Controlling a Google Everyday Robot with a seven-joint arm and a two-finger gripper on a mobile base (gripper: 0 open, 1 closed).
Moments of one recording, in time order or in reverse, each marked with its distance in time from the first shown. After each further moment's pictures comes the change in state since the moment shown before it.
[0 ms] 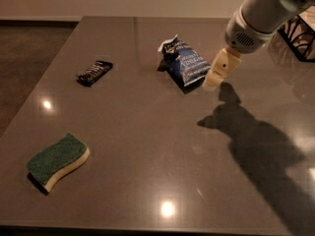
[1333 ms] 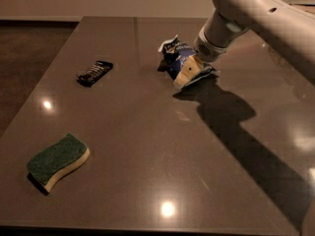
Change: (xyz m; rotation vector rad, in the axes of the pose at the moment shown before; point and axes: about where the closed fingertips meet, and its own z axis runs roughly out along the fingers) arm -0.044 -0.030 0.110 -0.016 -0.006 0.179
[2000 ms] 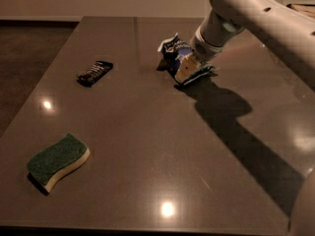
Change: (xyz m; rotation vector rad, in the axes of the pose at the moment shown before) arm -0.011 0.002 0.011 -0.032 -0.017 0.010
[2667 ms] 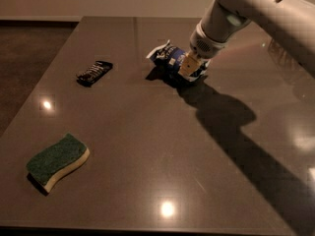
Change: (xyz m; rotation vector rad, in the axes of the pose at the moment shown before) arm -0.004 0.024 -0.027 -0.034 -0.011 -0.108
